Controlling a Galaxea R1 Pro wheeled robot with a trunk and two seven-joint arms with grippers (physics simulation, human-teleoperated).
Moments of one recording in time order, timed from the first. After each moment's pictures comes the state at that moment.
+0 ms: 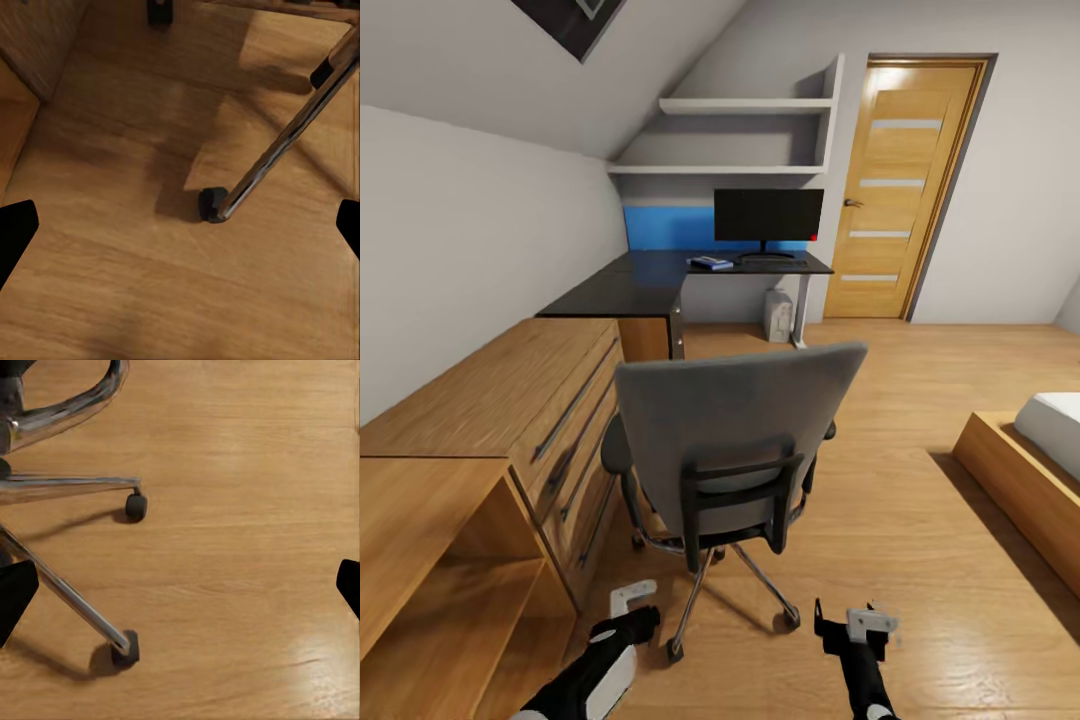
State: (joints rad) left arm -0.49 -0.07 -0.40 -0.47 0.61 0.06 0.37; right arm -0.52 0.01 1.12 -0.09 -1.01 -0.72 -0.30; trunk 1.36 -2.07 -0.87
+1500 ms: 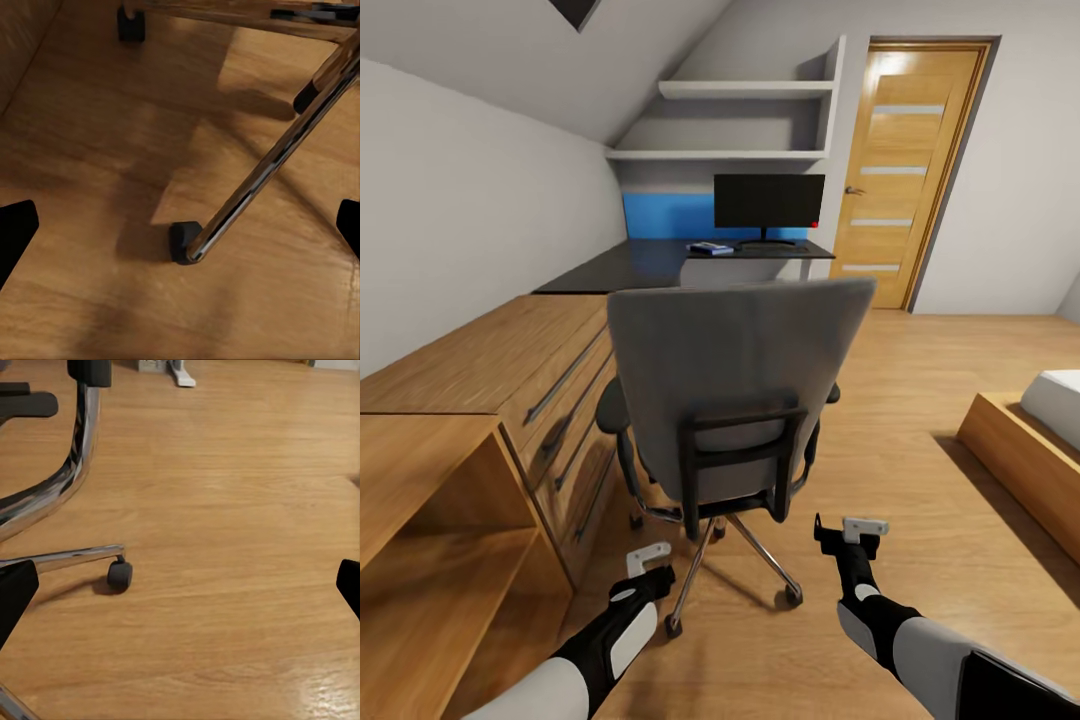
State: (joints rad) left arm -0.61 -0.12 -0.39 -0.41 0.62 0.02 0.39; right arm -0.78 -0.02 1.13 -0.09 -1.05 -0.59 -0.30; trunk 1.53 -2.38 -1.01
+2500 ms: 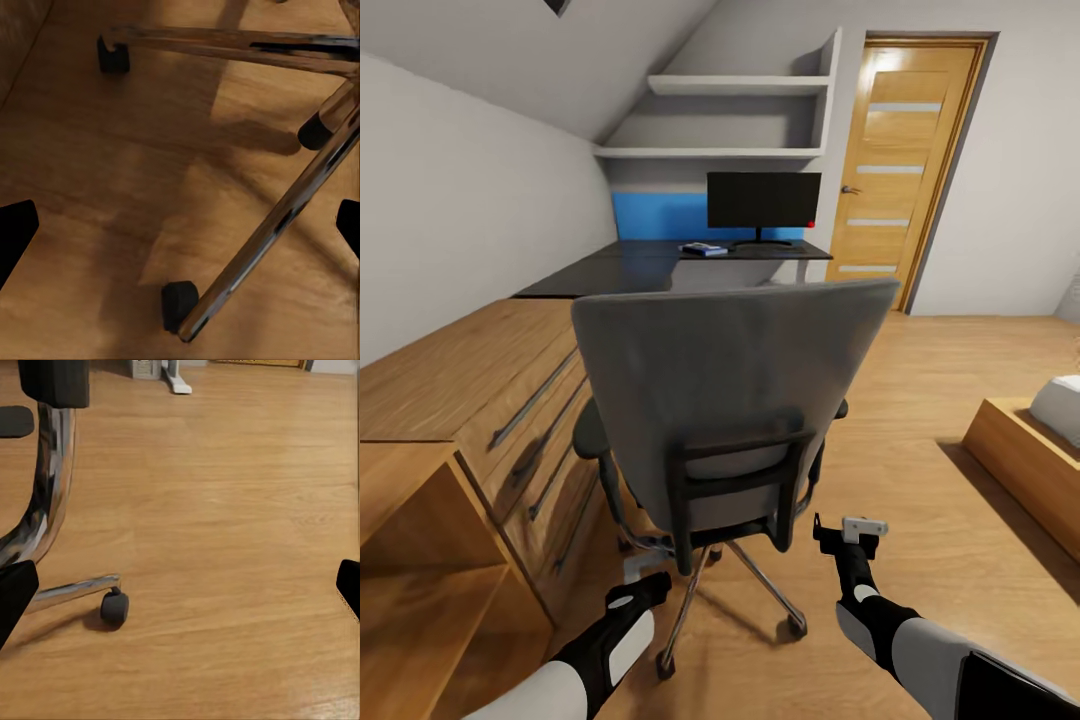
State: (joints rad) left arm -0.61 -0.12 -0.39 -0.37 0.59 0.00 0.38; right arm -0.78 -0.01 1.13 -0.09 -1.05 -0.60 -0.30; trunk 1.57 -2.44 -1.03
